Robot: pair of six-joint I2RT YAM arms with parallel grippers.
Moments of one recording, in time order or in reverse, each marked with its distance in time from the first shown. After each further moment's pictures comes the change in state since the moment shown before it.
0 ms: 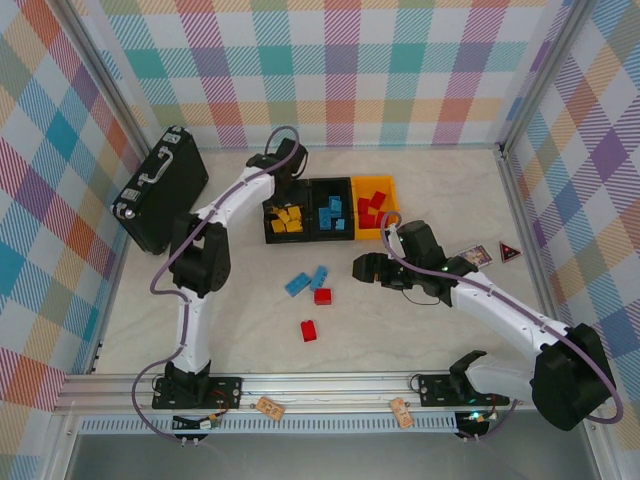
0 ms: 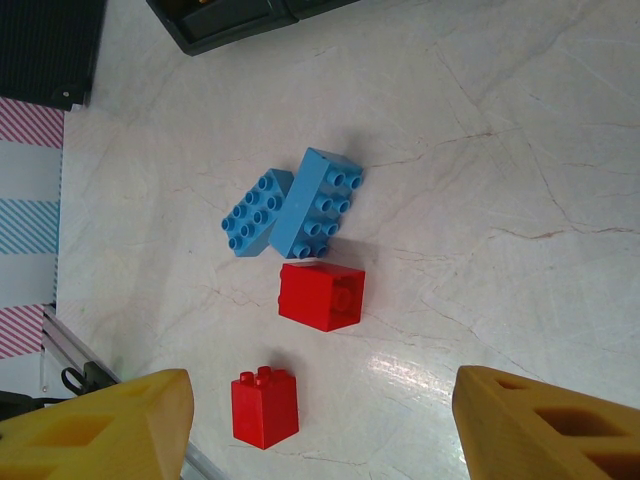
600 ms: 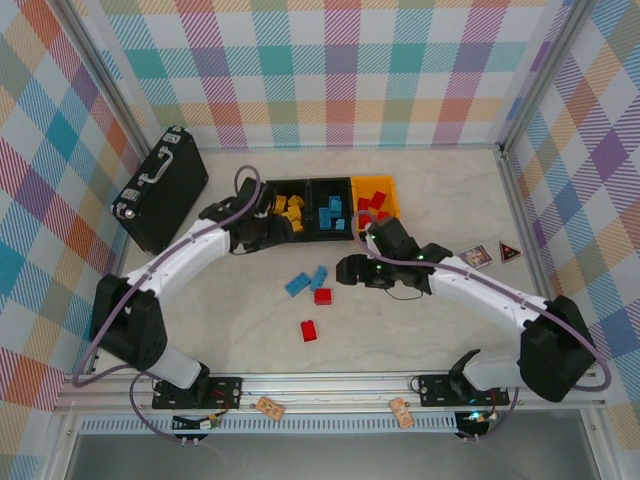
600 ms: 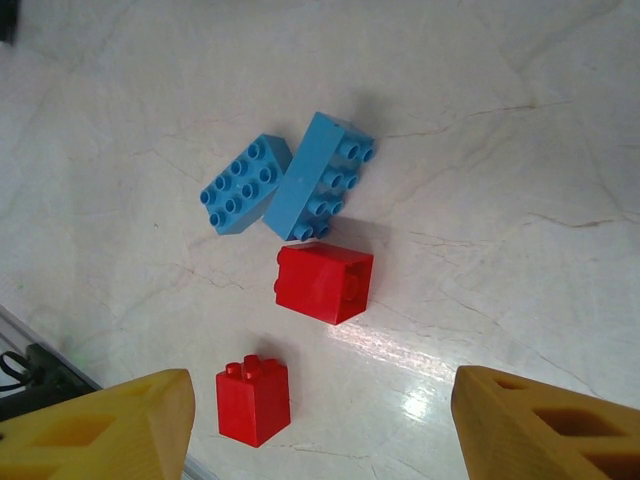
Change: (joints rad) left arm -0.034 -0.662 -0.749 0.230 0.213 -0.085; right arm 0.156 0.173 0.176 -0.129 0.121 -0.008
